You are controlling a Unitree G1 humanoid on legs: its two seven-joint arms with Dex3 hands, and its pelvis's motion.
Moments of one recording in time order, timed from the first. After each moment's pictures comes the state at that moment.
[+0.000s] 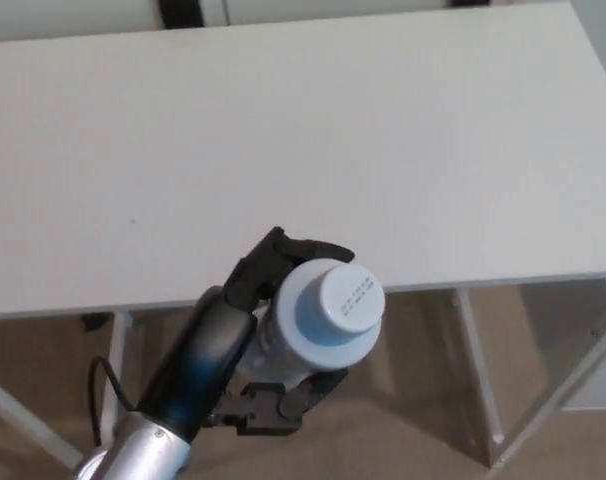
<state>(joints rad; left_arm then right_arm) 0.20 0.22 -0.30 -0.50 0.18 0.13 -0.15 0.03 -0.49 0.03 1.24 -0.19 -0.44 -0.01</state>
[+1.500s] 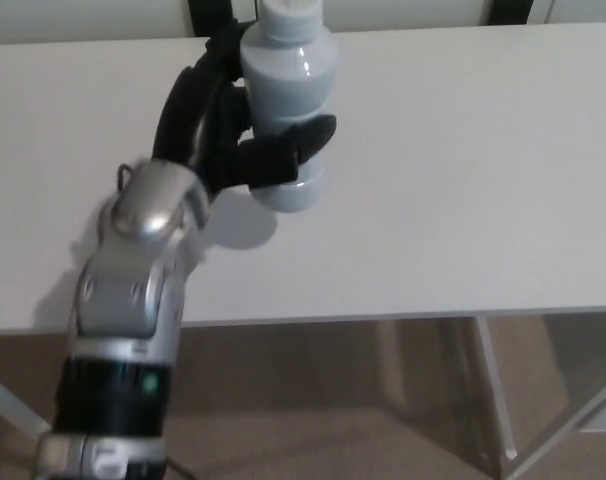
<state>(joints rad) -0.62 0.01 0.09 0.25 -0.08 0.38 -0.16 -0.02 -0.48 0.05 1.25 -0.19 -0.38 -0.01</state>
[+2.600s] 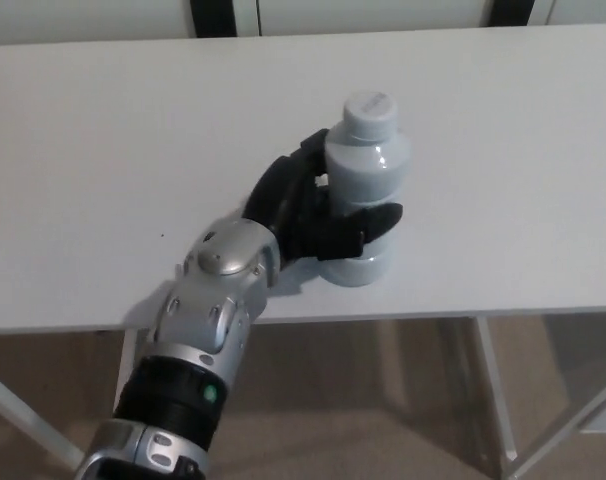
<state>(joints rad) -0.58 -0.03 -0.10 0.52 -0.08 0.24 -0.21 -0.01 -0.48 0.06 1.24 -0.20 -0.37 -0.01</state>
